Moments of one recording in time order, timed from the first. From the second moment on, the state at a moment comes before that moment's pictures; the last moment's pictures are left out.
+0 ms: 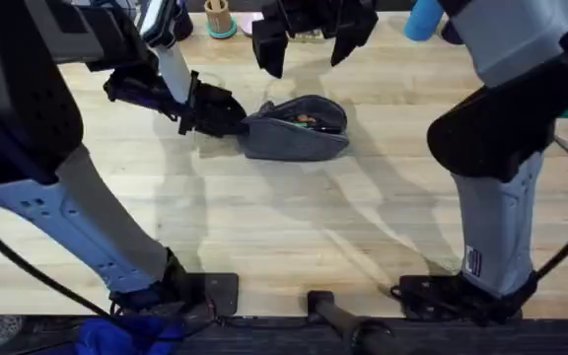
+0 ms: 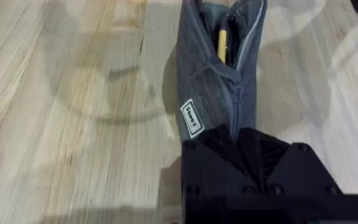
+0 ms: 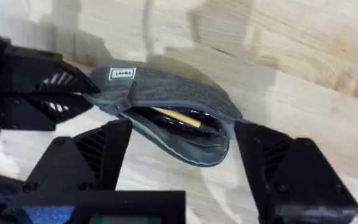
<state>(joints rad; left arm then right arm) 0.21 2.00 1.29 -1.25 1.05 1.87 0.61 2.31 2.62 -1.70 0.02 0.34</state>
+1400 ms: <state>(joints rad) 0.21 2.00 1.29 -1.25 1.05 1.87 0.77 2.34 2.64 -1.66 0.10 0.99</state>
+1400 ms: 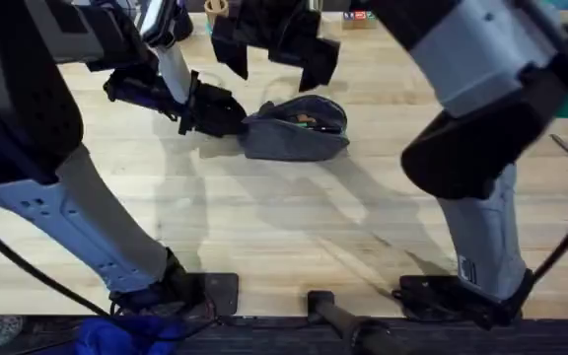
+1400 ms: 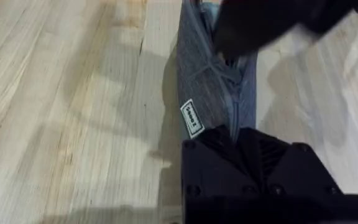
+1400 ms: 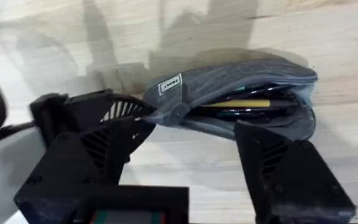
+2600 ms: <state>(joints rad) 0.21 2.00 1.29 -1.25 1.05 1.87 0.77 2.47 2.64 -1.64 0.01 1.05</state>
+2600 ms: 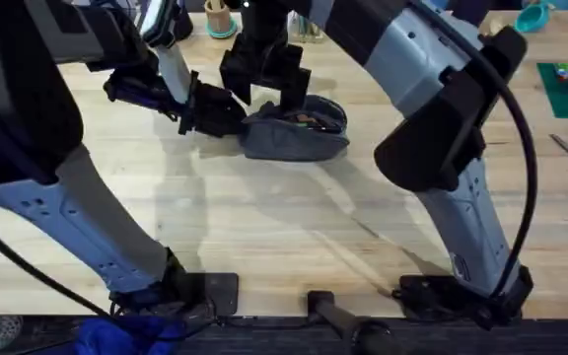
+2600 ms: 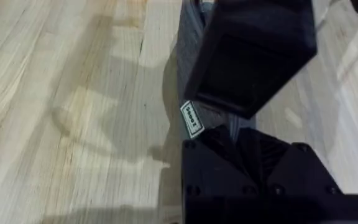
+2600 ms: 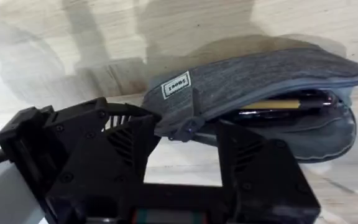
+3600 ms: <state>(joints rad) 0.21 2.00 1.29 -1.25 1.05 1.87 0.77 2.47 2.64 -1.64 -0.01 1.06</state>
